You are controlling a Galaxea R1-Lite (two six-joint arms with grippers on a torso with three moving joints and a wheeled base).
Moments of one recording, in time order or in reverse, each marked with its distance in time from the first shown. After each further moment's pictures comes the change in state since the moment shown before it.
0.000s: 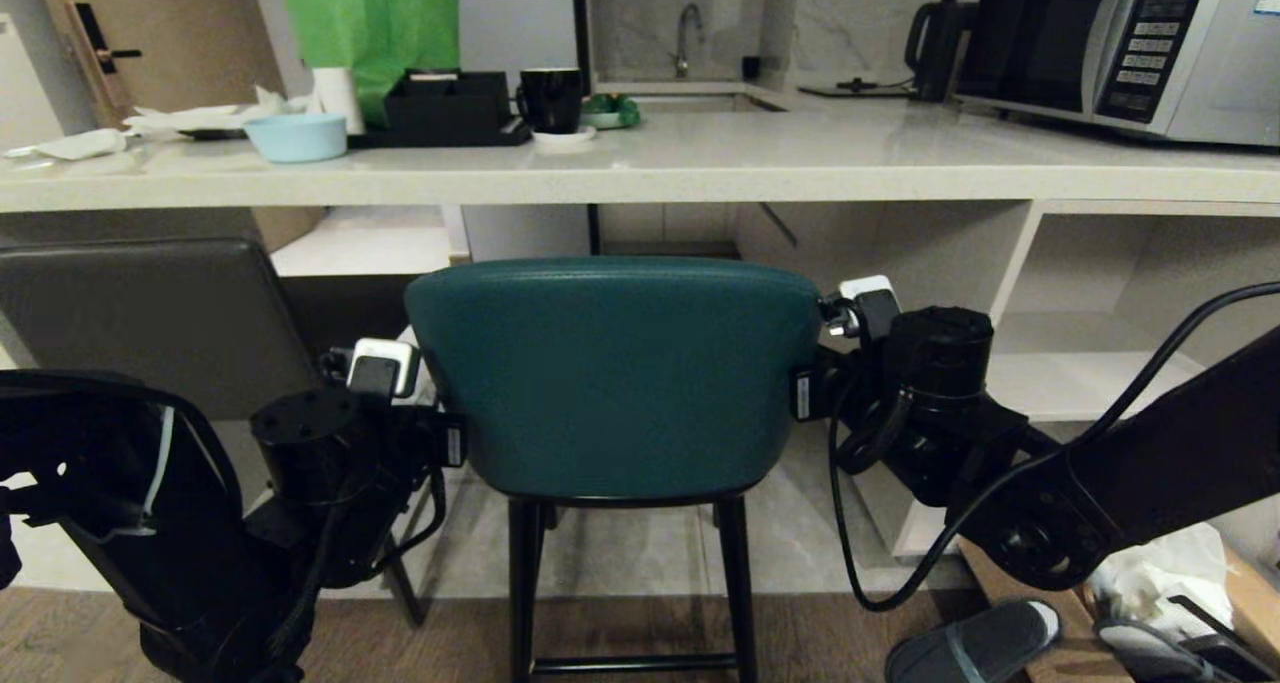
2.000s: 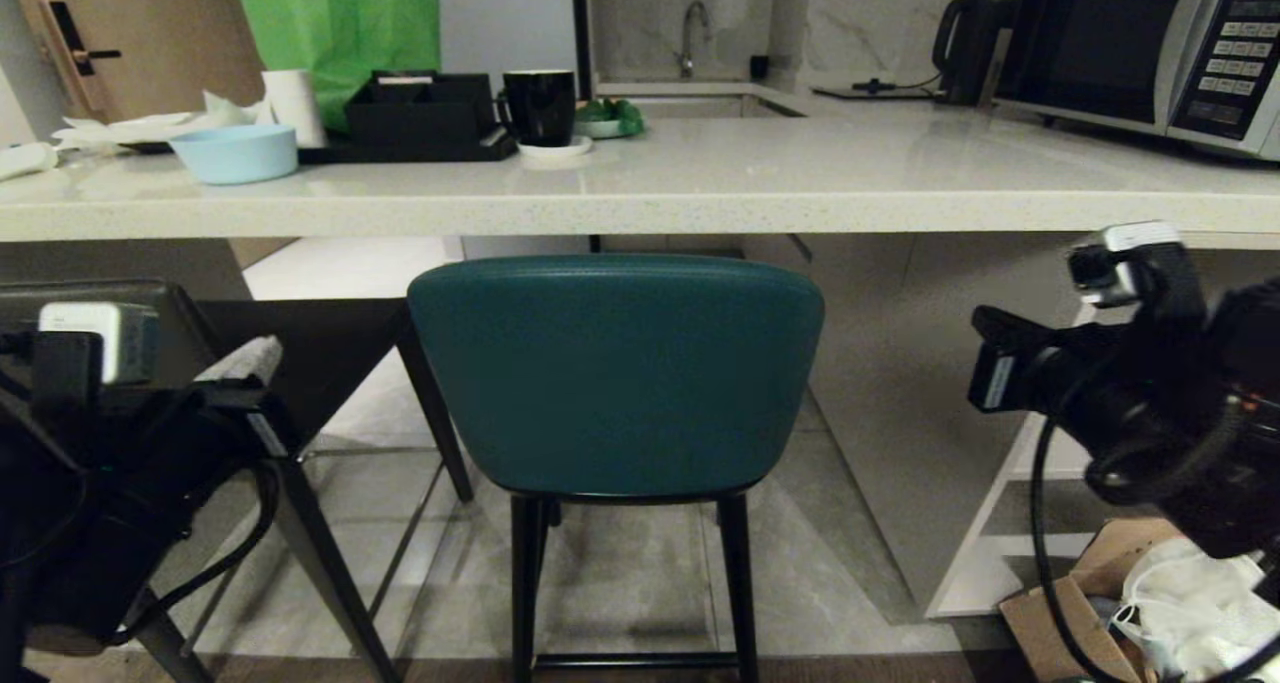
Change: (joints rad) left arm 0.225 -0.507 0.252 0.034 -0.161 -0.054; right arm -0.173 -0.505 0.329 0.026 0.019 -0.048
